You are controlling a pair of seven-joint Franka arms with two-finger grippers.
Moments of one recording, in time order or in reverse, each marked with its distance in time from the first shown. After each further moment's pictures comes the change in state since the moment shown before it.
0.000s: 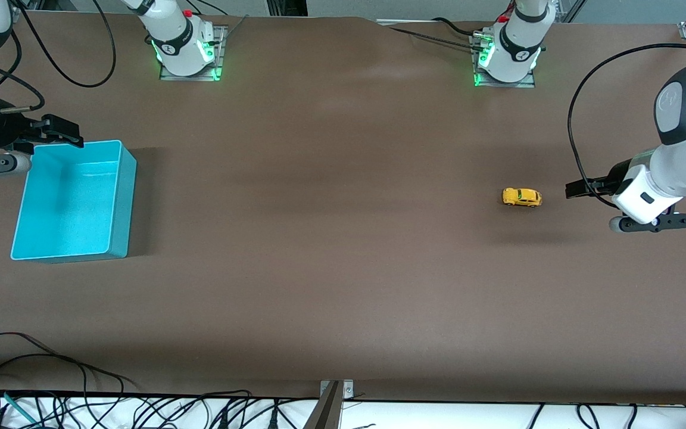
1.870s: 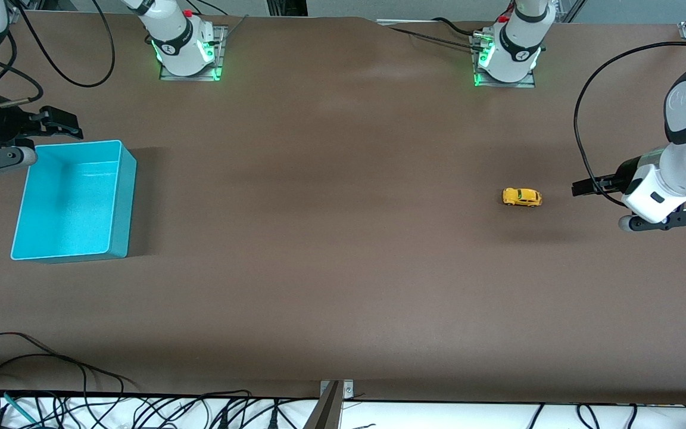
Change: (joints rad) left arm 0.013 -0.001 0.010 0.008 -0.001 -0.031 -0.023; right arm -0.001 -0.001 -0.023 0.000 0.000 -0.050 -0.133
